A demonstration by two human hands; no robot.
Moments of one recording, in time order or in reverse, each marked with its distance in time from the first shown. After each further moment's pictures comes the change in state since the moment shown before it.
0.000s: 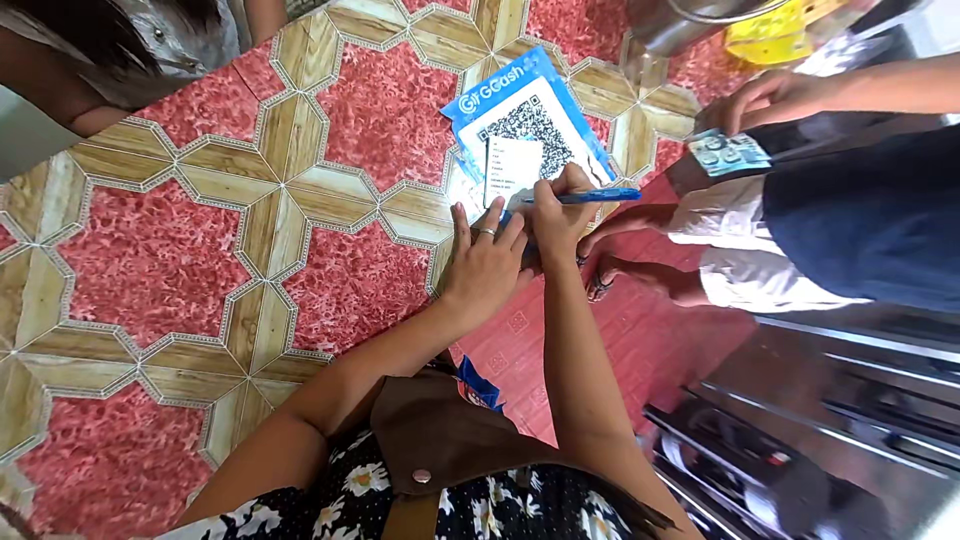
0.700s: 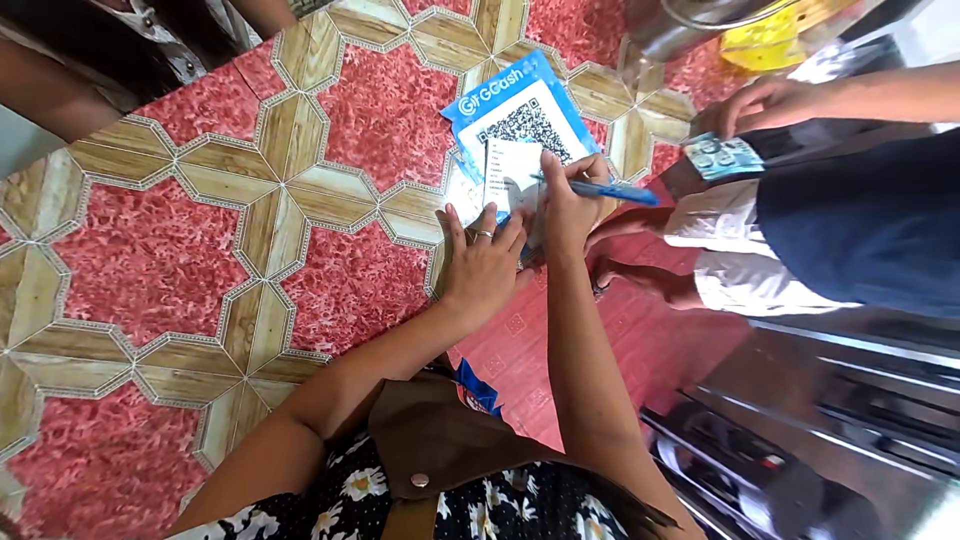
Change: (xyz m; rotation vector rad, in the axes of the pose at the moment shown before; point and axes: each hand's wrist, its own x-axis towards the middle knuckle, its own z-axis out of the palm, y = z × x) left_hand -0.002 0.003 -0.003 -0.010 -0.003 -0.052; right_hand 0.013 -0.006 -0.003 0.200 0.005 0.160
